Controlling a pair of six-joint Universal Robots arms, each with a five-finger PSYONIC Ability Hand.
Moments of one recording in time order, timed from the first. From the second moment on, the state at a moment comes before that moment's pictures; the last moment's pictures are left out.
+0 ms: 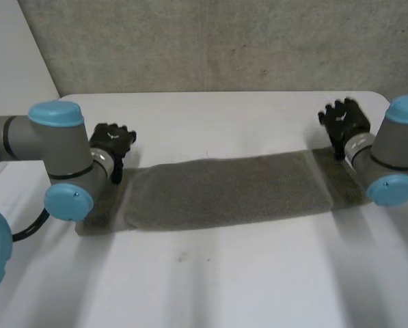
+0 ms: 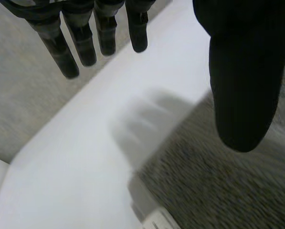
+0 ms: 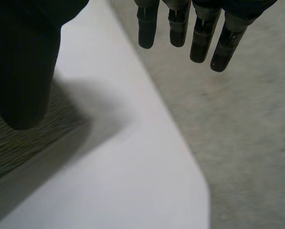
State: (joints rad) left arm 4.36 -2.42 -0.99 3.11 -1.62 3.63; right arm 1.74 -0.63 0.87 -0.12 1.44 2.37; left_hand 0.27 0.27 0.27 0.27 0.11; right_hand 0.21 0.23 0.22 0.24 0.07
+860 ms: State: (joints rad) left arm 4.32 -1.81 -1.77 3.42 -1.61 3.42; right arm 2.18 -1.01 1.42 -0.39 1.21 2.37; left_hand 0.18 0.17 0.17 0.17 0.02; right_hand 0.96 1.18 1.19 1.19 0.98
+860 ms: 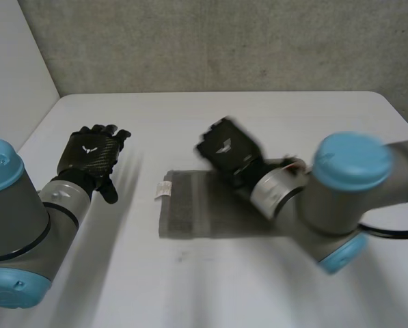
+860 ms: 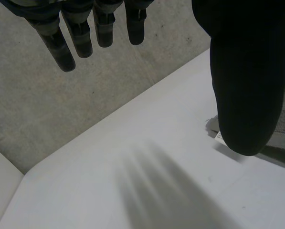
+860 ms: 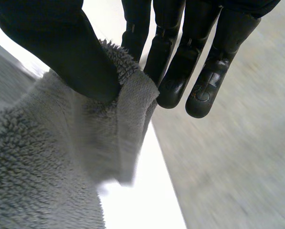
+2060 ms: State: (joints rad) left arm 4.14 -1.88 -1.77 3.51 -1.61 3.35; right arm 1.78 -1.13 1.78 -0.35 1.33 2.60; left_hand 0.18 0.17 0.17 0.17 0.02; right_hand 0.91 1.17 1.18 1.19 0.96
